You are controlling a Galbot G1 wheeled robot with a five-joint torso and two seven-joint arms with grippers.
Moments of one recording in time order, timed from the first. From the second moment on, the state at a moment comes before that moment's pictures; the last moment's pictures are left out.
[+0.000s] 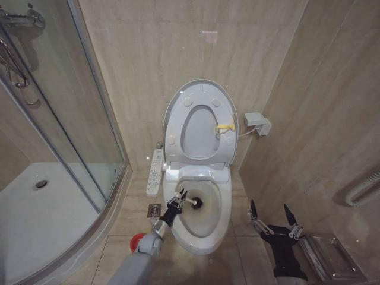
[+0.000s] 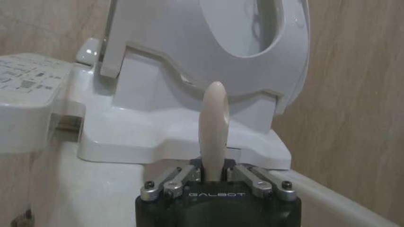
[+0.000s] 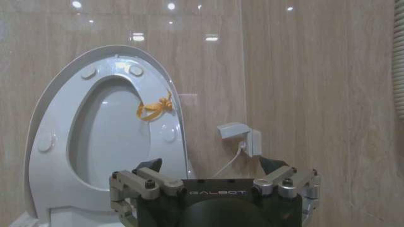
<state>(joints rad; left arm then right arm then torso) 0.78 -1.45 -0.05 -0.86 -0.49 -0.56 0.44 -1.90 1.52 0.56 2.32 0.11 0.29 0.18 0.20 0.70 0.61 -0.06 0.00</state>
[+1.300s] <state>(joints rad) 0.93 -1.43 0.07 -1.20 -1.13 -0.42 0.52 -1.90 1.52 0.56 2.32 0.11 0.29 0.18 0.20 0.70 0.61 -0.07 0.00</state>
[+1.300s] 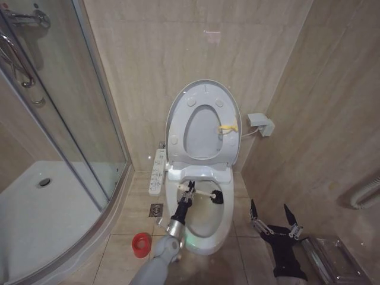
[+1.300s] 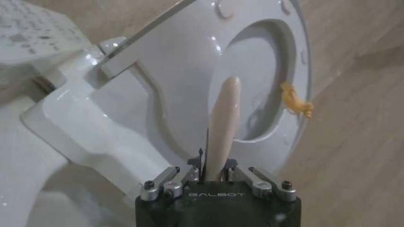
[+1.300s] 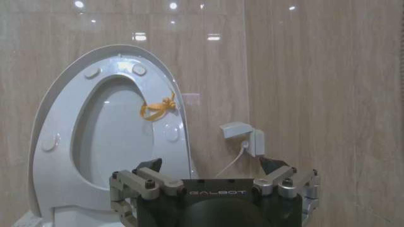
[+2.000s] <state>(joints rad) 0.80 -1.47 0.05 -0.91 -0.88 -0.53 0.58 -1.90 1.52 0.56 2.32 0.11 0.29 0.18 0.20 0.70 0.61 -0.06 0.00</state>
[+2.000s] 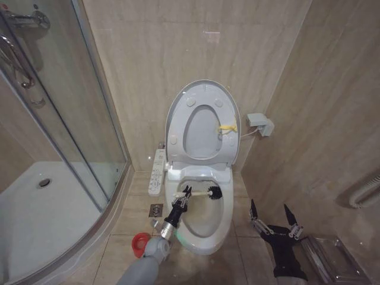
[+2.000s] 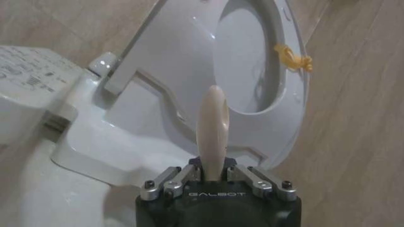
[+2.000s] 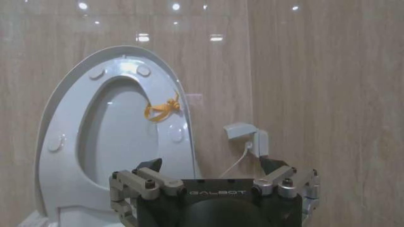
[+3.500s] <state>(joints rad) 0.79 -1.43 0.01 -0.93 -0.69 -0.56 0.47 -1.90 1.52 0.56 2.32 0.11 0.29 0.18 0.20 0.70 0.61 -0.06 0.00</state>
